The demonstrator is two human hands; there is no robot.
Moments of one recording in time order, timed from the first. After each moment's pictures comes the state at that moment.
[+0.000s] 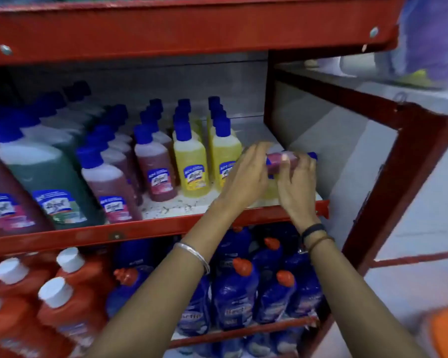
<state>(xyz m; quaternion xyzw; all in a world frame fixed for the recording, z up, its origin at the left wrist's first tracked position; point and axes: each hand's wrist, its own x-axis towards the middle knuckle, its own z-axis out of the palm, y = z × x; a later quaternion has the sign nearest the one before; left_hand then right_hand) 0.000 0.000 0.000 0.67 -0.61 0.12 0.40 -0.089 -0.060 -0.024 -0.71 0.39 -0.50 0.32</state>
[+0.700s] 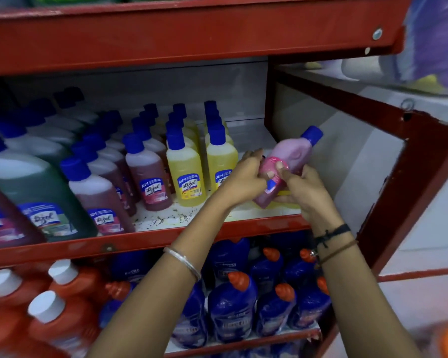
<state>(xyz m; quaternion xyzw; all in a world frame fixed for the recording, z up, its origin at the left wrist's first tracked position) 0.005 -0.028 0.019 0.72 -0.56 -0.11 0.39 -0.098 -0.097 -0.003 -0.58 0.31 -0.38 0.65</state>
